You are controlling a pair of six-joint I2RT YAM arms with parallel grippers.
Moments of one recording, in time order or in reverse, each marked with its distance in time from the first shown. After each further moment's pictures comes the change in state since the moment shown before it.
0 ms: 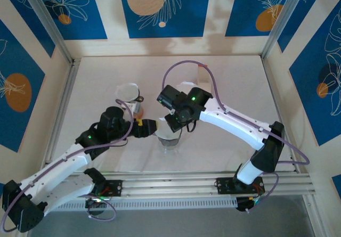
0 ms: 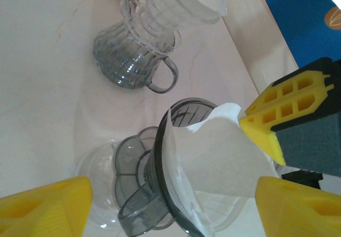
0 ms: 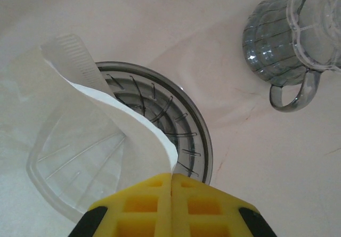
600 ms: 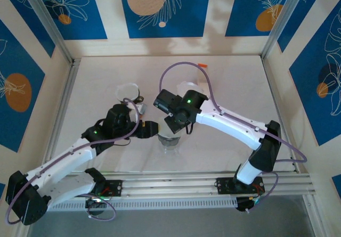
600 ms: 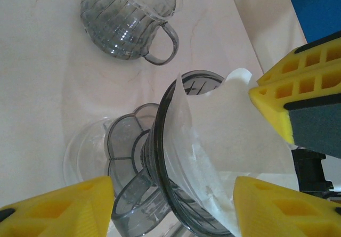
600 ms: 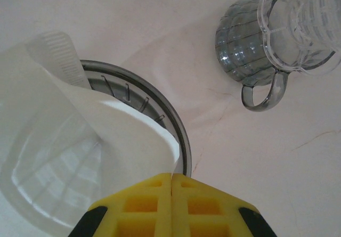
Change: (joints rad) left arm 0.000 0.092 0.021 -0.029 0.082 0.017; right arm 0.035 0.027 0.000 -0.025 0.117 0.003
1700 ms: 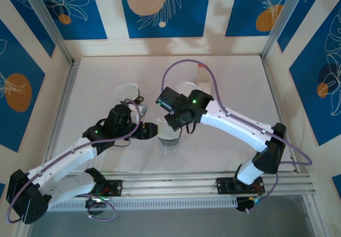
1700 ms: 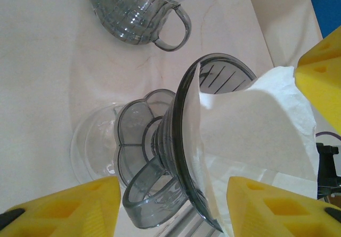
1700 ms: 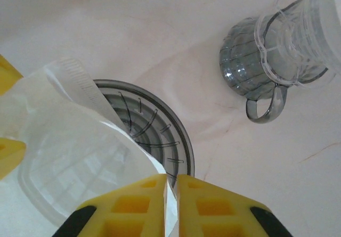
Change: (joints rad) left arm 0.000 0.014 0.000 -0.042 0.003 -0.001; right arm -0.005 -0.047 -0.007 0.049 -0.017 0.012
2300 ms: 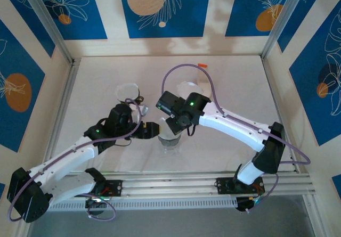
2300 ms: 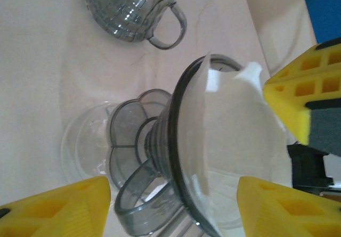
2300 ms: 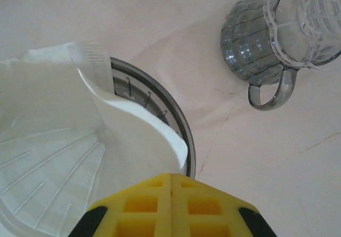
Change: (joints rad) left arm 0.005 0.018 -0.001 0.034 0.034 -0.036; right arm -0.002 0.000 -0.063 0.008 -0.002 -0.001
